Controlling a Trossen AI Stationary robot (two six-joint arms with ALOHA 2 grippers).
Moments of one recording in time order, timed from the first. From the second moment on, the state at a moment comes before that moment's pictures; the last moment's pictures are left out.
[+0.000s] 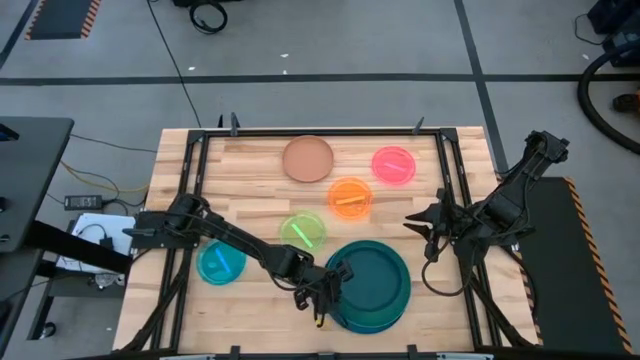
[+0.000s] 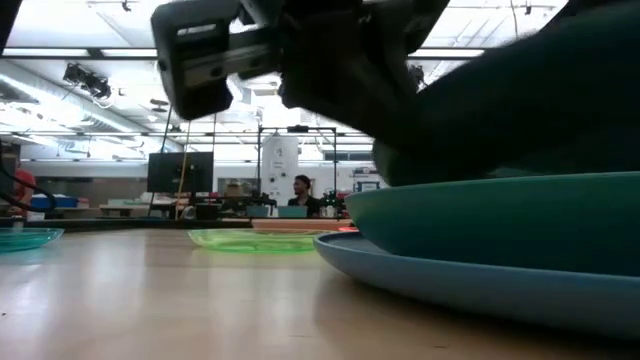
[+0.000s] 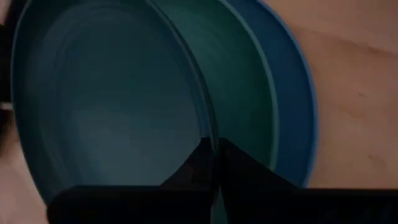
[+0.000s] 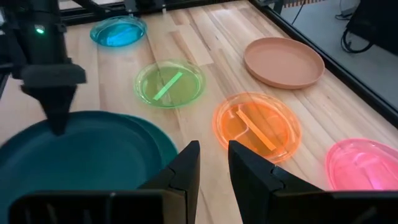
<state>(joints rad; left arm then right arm) -0.40 2.07 1.51 -0.32 -0.07 0.78 0.79 0.87 0.77 -0.85 0.89 0.83</state>
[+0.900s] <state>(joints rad) -0.43 1.98 1.50 -0.46 -0.25 0.35 0.78 0.94 0.77 -0.76 0.89 0.78</state>
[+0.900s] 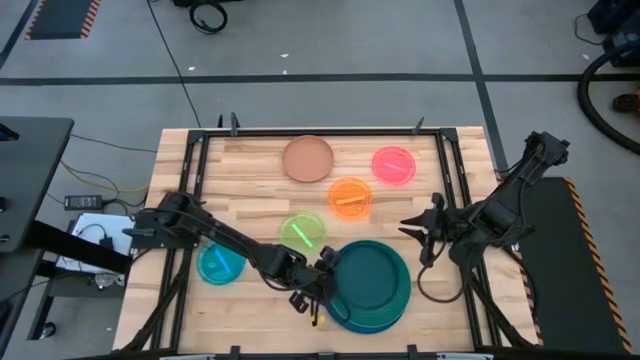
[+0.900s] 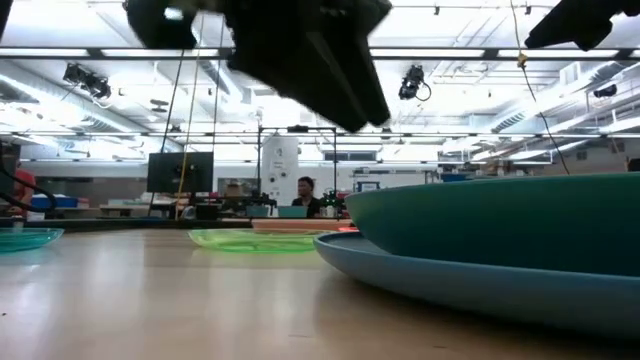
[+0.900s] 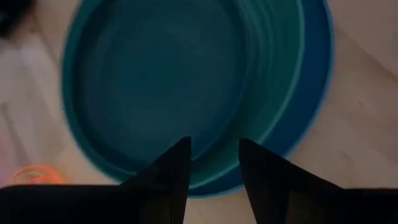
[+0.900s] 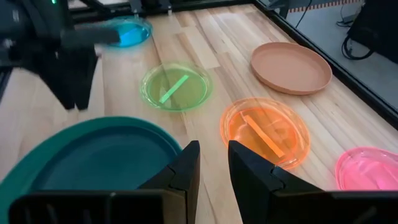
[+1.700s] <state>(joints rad) -0.40 1.52 0.89 0.00 -0.35 0.11 0.30 1.13 0.77 -0.36 0.45 0.25</state>
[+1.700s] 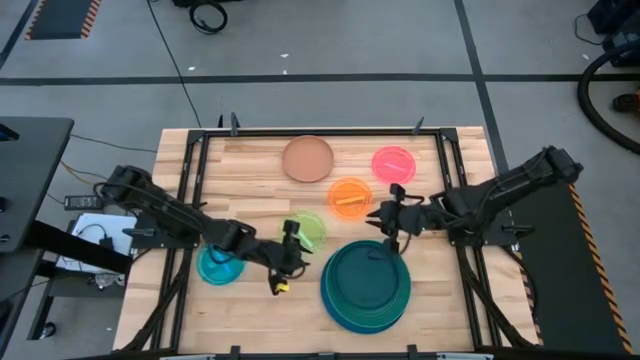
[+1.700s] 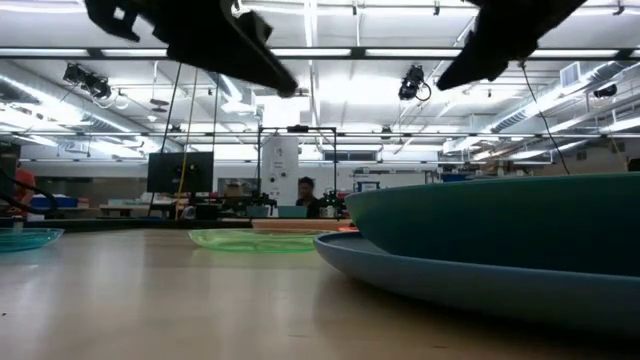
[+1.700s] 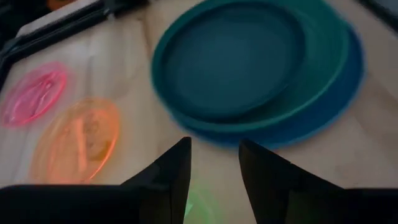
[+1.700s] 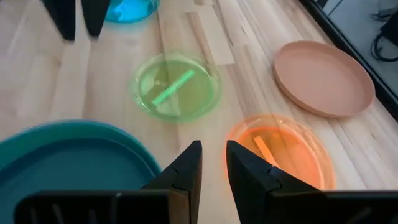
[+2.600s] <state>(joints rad) 0.05 1.56 0.82 -0.07 -0.39 0.32 0.35 1.28 0.77 -0.20 0.46 0.26</state>
